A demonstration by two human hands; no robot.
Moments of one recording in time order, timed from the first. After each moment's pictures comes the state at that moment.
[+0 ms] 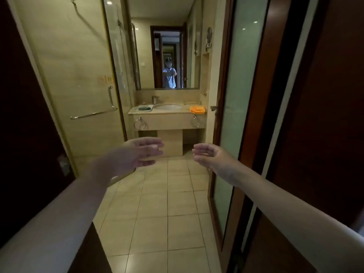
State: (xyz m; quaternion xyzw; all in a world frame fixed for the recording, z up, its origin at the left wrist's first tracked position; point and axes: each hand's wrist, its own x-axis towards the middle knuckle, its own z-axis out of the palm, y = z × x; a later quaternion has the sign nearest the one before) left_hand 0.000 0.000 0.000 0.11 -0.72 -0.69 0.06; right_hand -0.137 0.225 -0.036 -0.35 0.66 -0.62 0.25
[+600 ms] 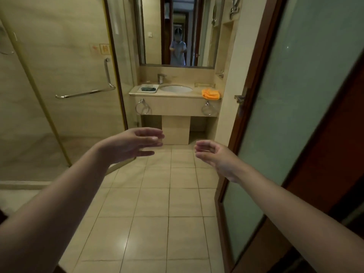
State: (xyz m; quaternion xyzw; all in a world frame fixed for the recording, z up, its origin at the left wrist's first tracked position) left_hand -0.188 -0.176 -0.045 0.13 -0.72 -0.69 0.00; right_hand -0.334 0.052 -0.091 -0.31 0.68 -0.61 0.28
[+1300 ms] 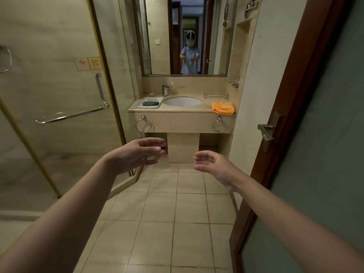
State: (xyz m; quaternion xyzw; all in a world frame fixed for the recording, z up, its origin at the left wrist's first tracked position) left_hand -0.456 -0.308 -0.045 0.17 -0.69 -0.71 0.03; right_hand -0.613 -0.101 -0.106 -0.34 0.66 -0.59 0.31
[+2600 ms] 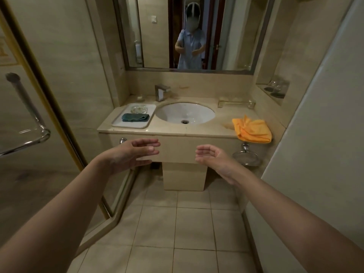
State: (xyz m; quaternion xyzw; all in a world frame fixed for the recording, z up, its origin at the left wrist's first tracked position) left_hand -0.918 -0.716 -0.110 0.20 -0.69 -0.70 0.02; right_hand -1.095 -0.497 -0.157 -0.32 0.69 -0.57 0.31
